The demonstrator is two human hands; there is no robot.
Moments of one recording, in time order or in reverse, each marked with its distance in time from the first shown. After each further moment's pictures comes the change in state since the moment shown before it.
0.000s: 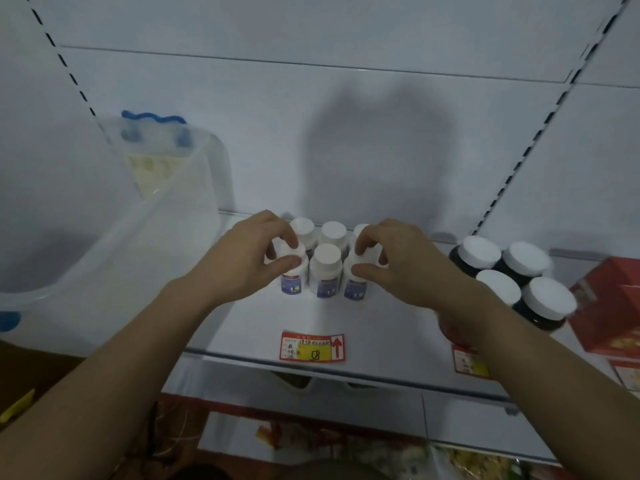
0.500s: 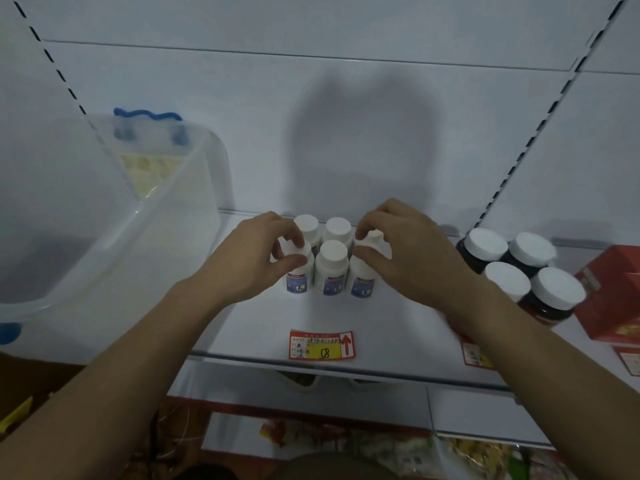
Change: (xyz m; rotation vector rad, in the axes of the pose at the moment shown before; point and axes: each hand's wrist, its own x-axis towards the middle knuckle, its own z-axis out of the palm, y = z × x) left_hand 0.004 -0.006 0.005 -0.046 0.016 0.025; right_hand 0.001 -0.006 0.007 -0.060 0.250 -0.124
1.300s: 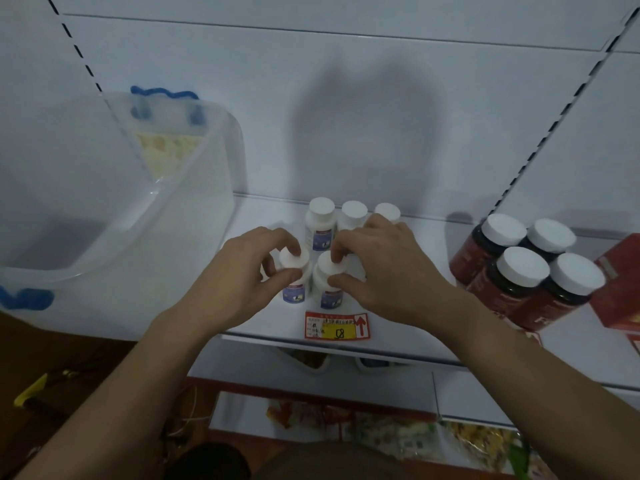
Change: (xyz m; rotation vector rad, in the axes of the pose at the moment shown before) left_hand -0.062 -0.005 -0.004 -0.051 0.052 0.006; right_hand -0.015 -0.047 0.029 -0.094 -0.127 -0.102
